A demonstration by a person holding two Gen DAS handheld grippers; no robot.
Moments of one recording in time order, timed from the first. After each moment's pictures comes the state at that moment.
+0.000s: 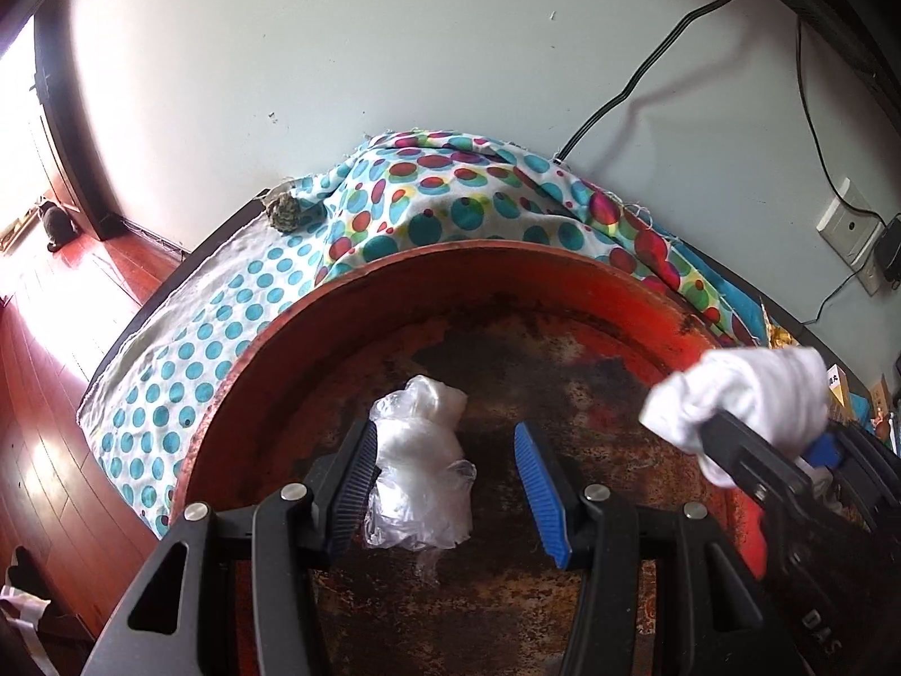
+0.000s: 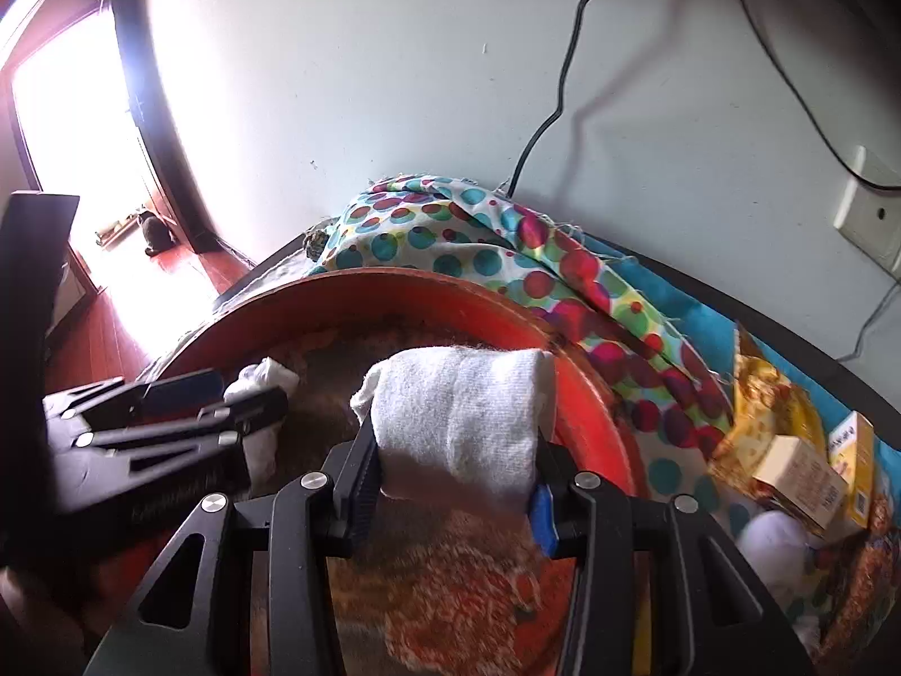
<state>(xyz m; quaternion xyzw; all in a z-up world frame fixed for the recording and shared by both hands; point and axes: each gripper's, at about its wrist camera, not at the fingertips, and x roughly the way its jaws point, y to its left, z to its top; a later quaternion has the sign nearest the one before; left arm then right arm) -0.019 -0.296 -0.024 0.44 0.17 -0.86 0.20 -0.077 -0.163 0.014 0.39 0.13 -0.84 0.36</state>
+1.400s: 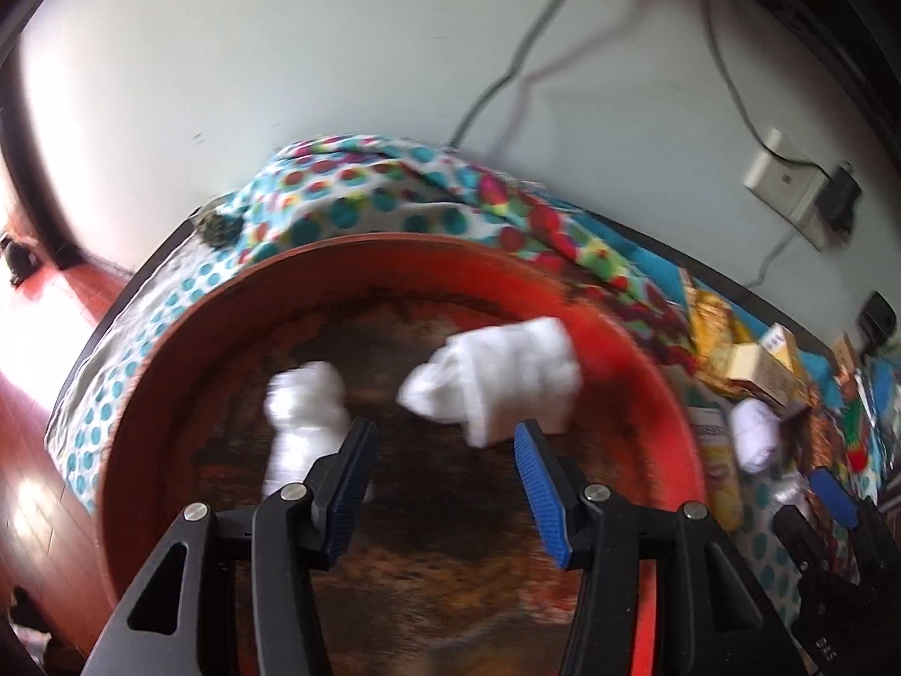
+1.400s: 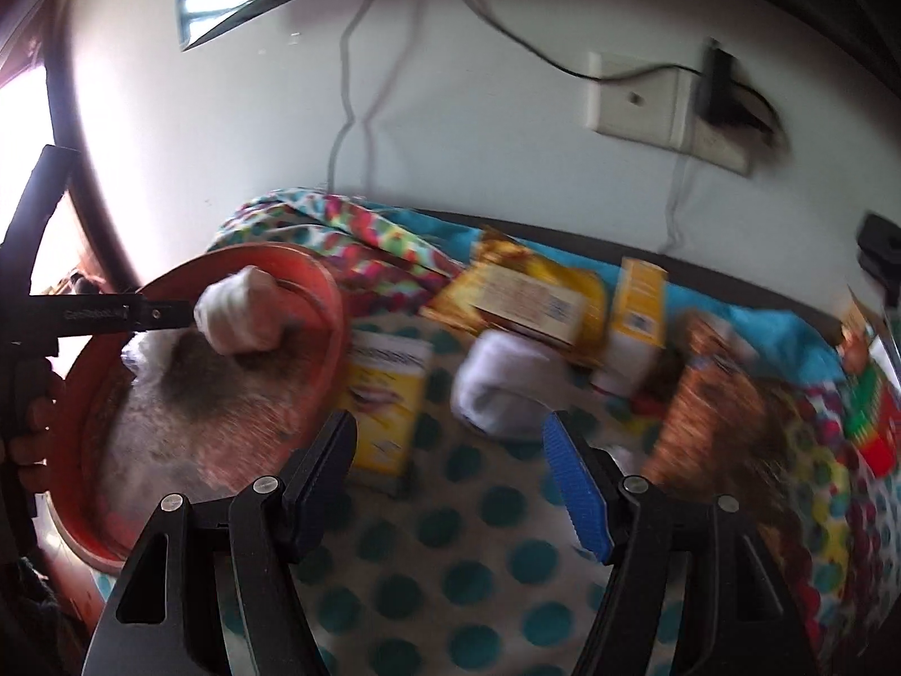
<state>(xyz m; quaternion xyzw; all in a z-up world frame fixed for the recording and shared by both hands) -0.041 -0.227 -0.011 0.44 0.14 -0.87 0.13 -0.056 0.026 -0.001 0.37 0.07 -0.89 0.25</state>
